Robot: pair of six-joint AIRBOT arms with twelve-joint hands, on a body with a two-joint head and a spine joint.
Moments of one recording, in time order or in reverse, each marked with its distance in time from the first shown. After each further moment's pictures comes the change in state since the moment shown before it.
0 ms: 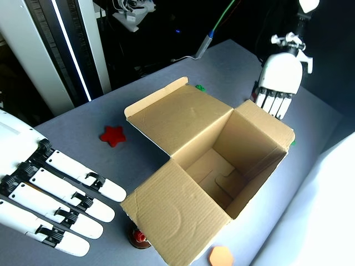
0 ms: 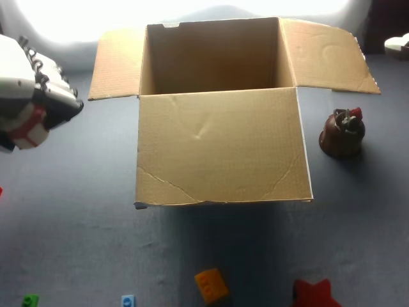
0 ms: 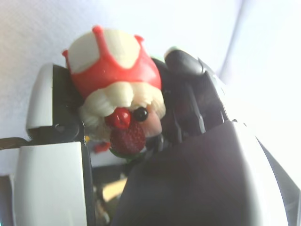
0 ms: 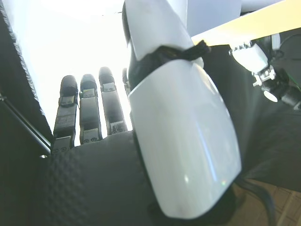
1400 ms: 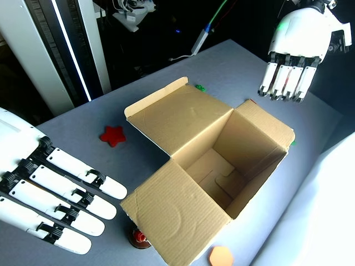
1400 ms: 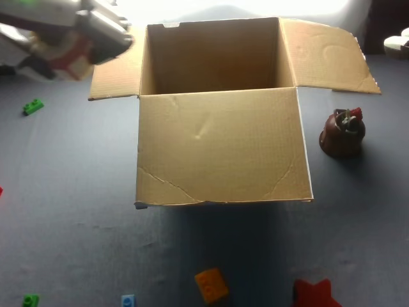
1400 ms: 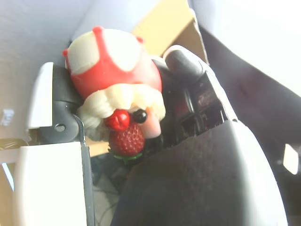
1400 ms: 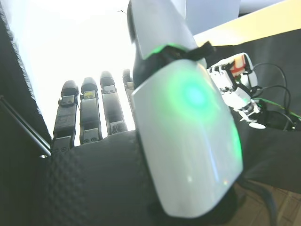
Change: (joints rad) left arm -0.440 -0.111 -0.045 0.404 -0.153 -0.132; right arm 0.001 0.004 -0.007 0.000 0.002 -0.014
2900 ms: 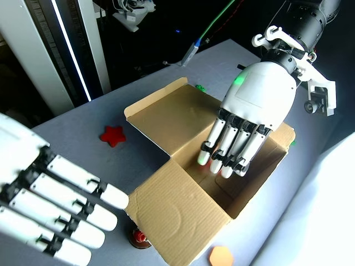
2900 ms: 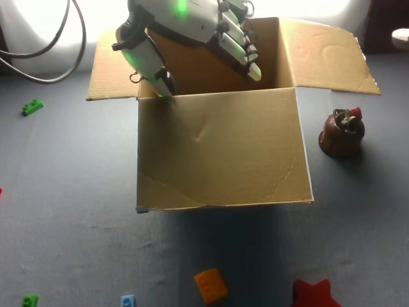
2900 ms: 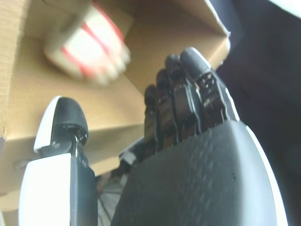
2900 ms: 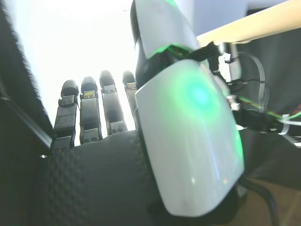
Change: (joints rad) left arm 0.095 -0.378 0.225 0.023 0.036 0.039; right arm -0.003 -0.050 0.075 0.150 -0.005 -0.015
